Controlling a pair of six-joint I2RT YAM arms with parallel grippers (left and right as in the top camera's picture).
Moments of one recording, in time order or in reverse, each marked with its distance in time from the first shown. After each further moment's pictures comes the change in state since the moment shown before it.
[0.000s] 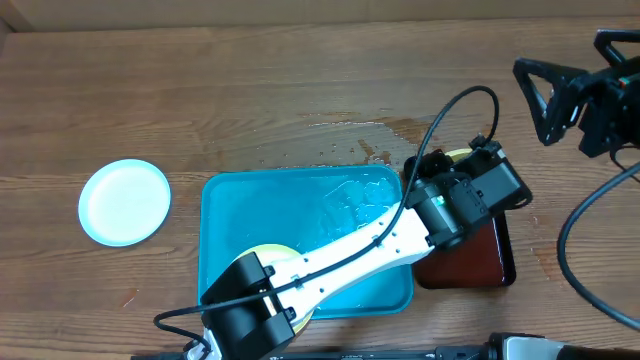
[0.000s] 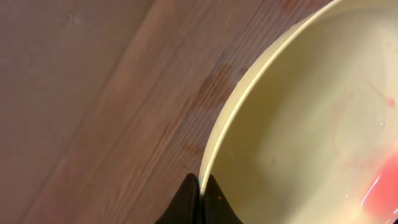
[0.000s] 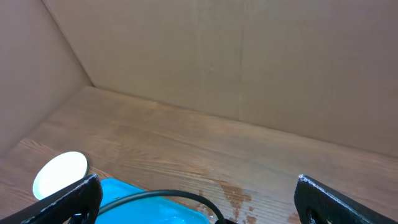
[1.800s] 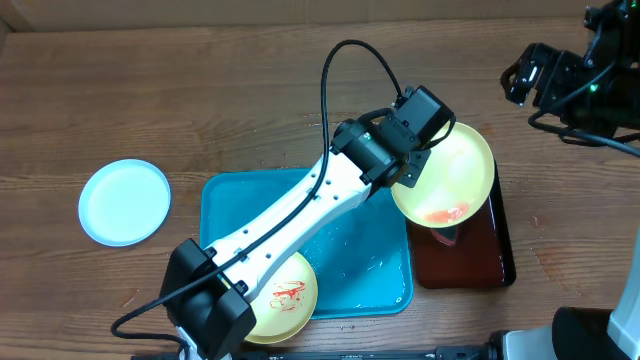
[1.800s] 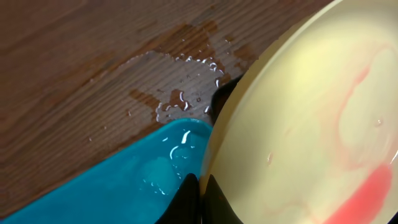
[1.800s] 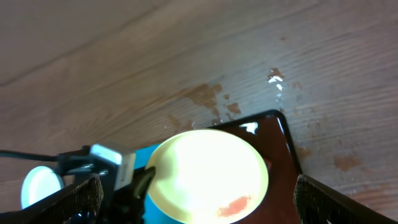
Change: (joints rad) left arm 0.270 -0.092 -0.004 -0.145 0.518 -0.342; right arm 0.000 0.152 -0.261 -0.127 0.277 0.405
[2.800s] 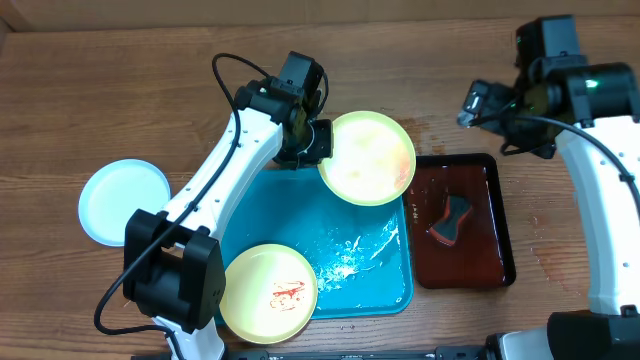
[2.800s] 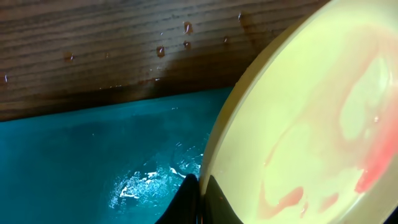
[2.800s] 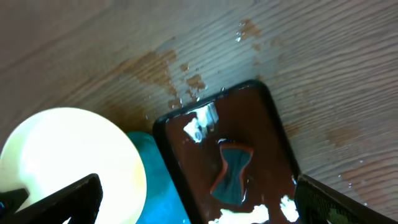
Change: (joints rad) left arm 0.414 0.000 -0.164 -0.089 0.386 -0.111; right arm 0.124 0.001 -0.470 0.238 0.224 0.151
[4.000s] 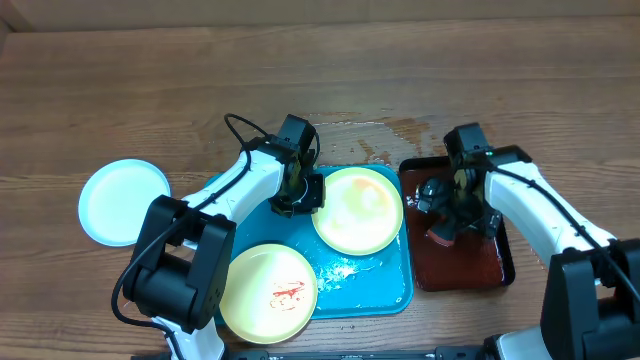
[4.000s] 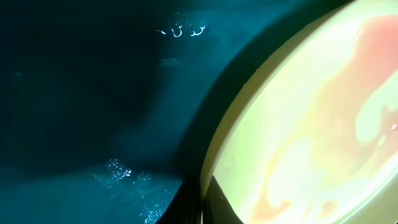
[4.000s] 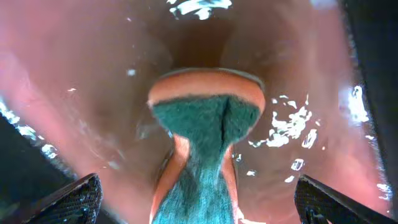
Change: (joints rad) left arm 0.007 0.000 -0.456 0.299 0.081 0.001; right arm 0.121 0.034 -0.774 0.443 -0.010 0.137
